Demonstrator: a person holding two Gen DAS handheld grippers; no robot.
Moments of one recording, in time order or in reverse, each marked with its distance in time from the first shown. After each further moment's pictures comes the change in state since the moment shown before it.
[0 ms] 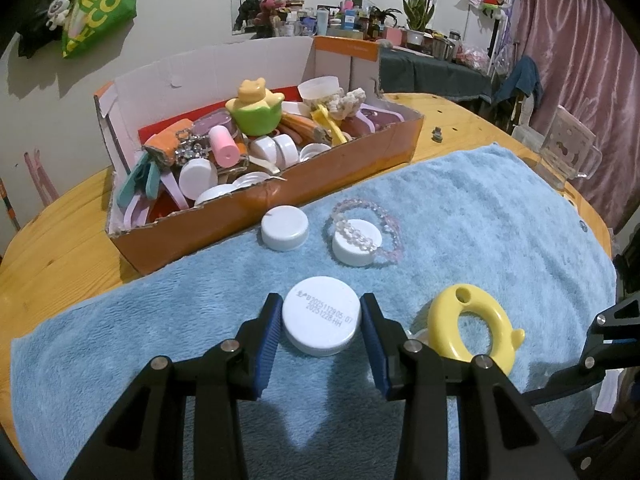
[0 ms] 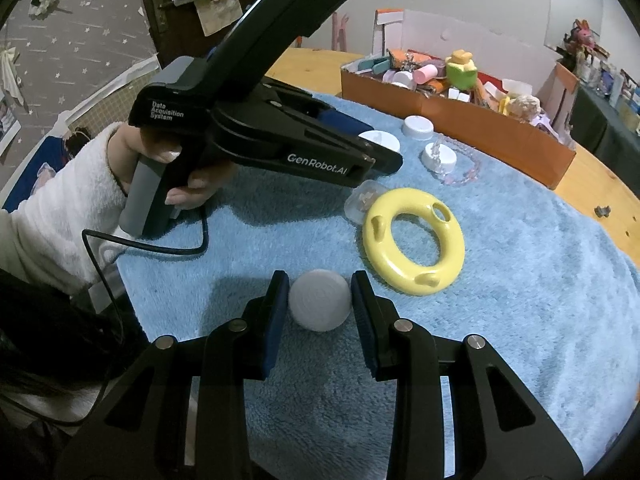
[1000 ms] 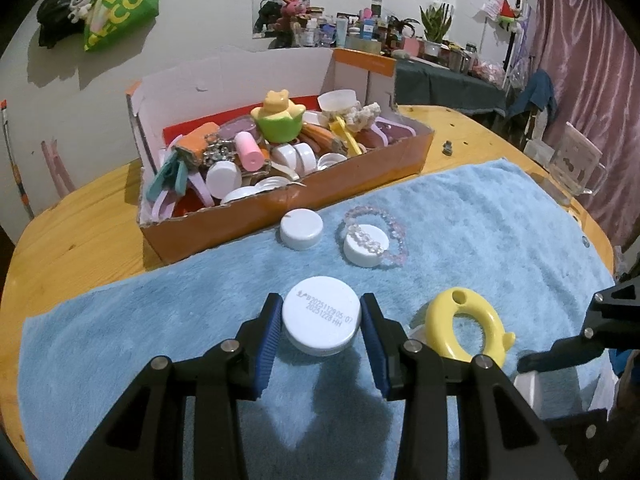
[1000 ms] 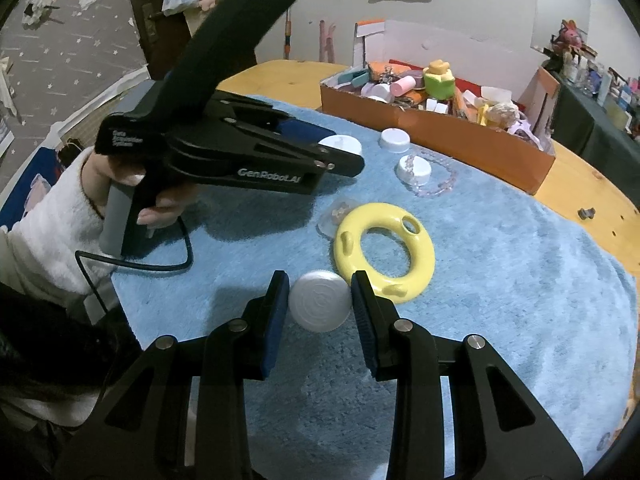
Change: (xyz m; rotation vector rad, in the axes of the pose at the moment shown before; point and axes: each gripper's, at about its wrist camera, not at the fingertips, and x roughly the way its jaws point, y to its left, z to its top) left arm -0.020 0.004 -0.005 -0.058 -0.023 0.044; right arm -0.015 -0.011 0.004 0.025 -0.030 -0.033
